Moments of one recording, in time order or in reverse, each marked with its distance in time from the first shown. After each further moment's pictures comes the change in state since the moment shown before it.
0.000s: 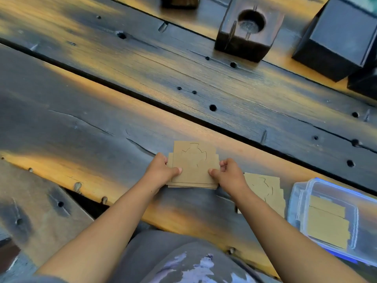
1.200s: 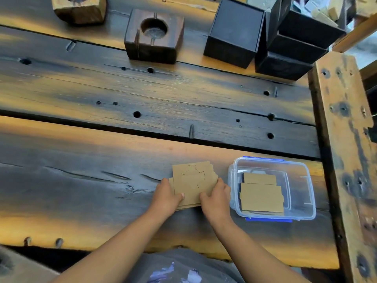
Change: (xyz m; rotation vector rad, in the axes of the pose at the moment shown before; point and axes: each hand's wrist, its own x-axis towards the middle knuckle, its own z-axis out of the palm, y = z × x) left_hand -0.064 0.035 0.200 0.361 -0.117 0.147; right_hand -0.061 0.115 -0.098 0.071 0.265 0.175
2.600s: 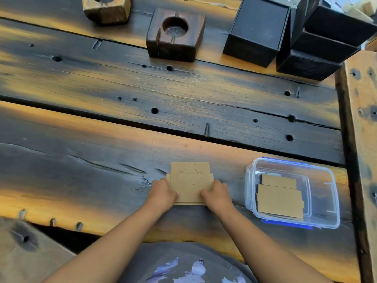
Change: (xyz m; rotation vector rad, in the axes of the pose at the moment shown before) left_hand 0.003 -0.025 -0.033 0.239 0.035 -0.111; right_hand 0.021 -0.010 0.019 -0.159 -0.256 0.005
